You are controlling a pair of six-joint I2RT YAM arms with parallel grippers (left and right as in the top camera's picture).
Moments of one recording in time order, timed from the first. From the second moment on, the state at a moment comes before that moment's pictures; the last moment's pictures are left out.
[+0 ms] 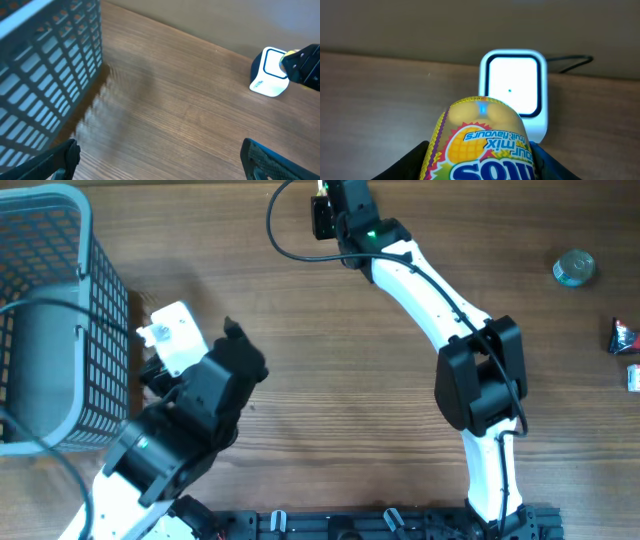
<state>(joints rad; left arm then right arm) -0.65 0.98 1.10 -0.95 -0.79 -0.83 0.46 2.25 1.94 -0.30 0.19 0.22</state>
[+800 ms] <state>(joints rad) -0.65 1.10 1.10 -0.86 -0.79 -0.83 0.39 2.37 1.94 0.05 0.21 0.20</state>
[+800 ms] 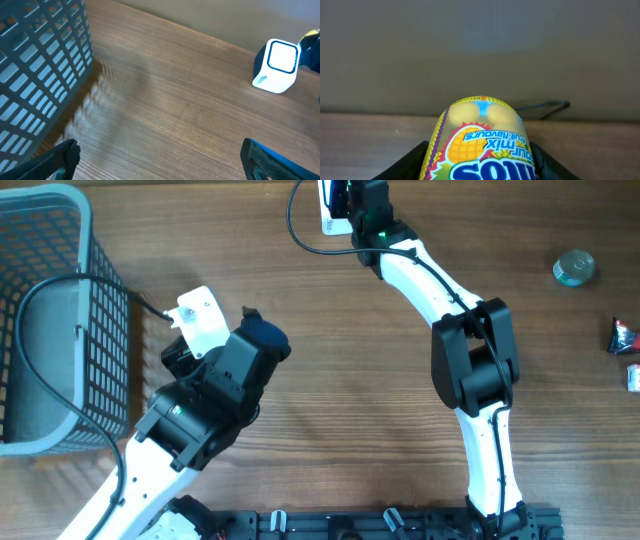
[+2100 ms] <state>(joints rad) -0.65 1.13 1.10 -0.82 -0.79 -0.83 0.40 2.40 1.94 -0.04 0.21 0.13</state>
